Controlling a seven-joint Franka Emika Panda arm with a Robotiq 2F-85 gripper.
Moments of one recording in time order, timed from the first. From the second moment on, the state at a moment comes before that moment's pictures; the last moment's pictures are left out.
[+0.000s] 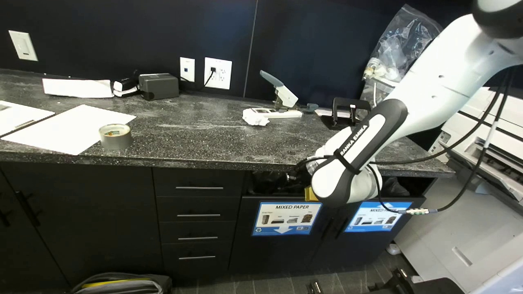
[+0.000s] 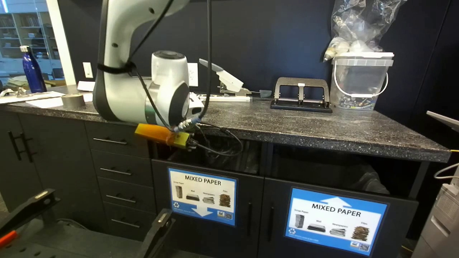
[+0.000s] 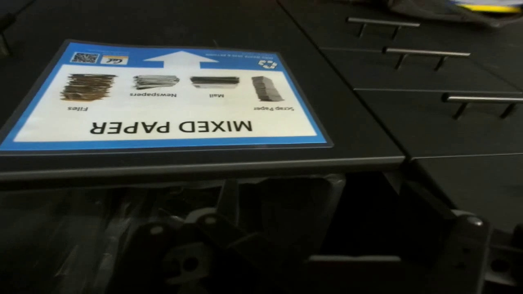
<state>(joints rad) -0.25 0.71 0.24 -2.36 -0.35 3.44 0.17</state>
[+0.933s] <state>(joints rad) -0.08 0.34 0.28 -2.14 -0.01 2.68 -0.12</state>
